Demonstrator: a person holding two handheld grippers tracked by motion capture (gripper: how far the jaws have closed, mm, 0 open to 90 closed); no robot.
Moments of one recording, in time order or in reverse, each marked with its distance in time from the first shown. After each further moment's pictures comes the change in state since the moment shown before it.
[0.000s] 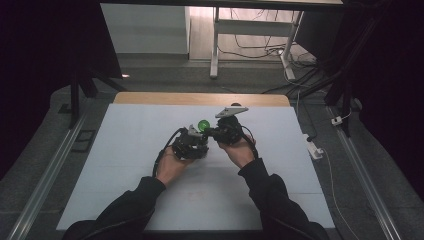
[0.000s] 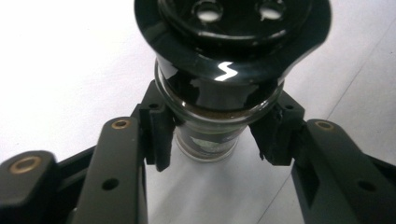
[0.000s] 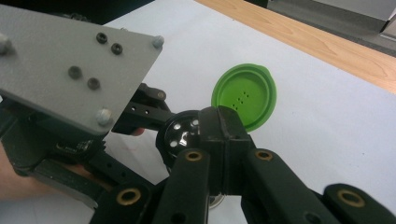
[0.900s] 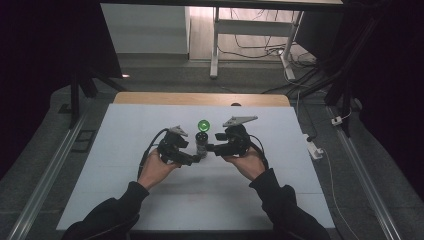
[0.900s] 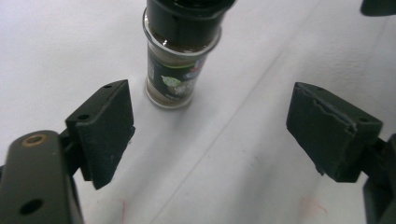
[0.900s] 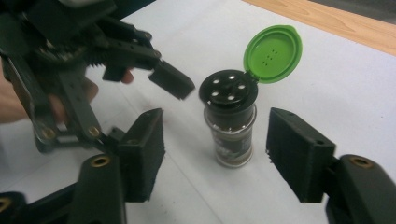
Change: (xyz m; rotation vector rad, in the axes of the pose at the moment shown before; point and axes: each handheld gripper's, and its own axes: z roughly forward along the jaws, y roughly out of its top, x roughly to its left) left arm 0.011 -0.018 -0.056 -0.005 -0.200 -0.087; right arm 0.019 -0.018 -0.035 0.022 0.046 0.048
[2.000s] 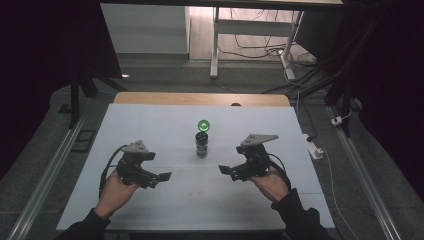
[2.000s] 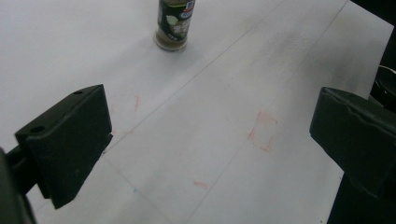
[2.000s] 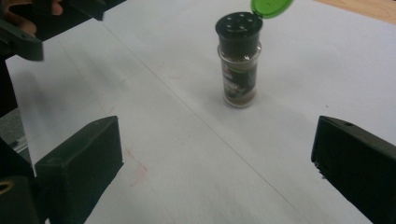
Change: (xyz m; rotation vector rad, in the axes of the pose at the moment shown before) left arm -0.019 -0.076 -0.091 -0.109 0.026 -0.041; right arm 0.014 -0.046 -0.055 0.010 -0.018 -0.003
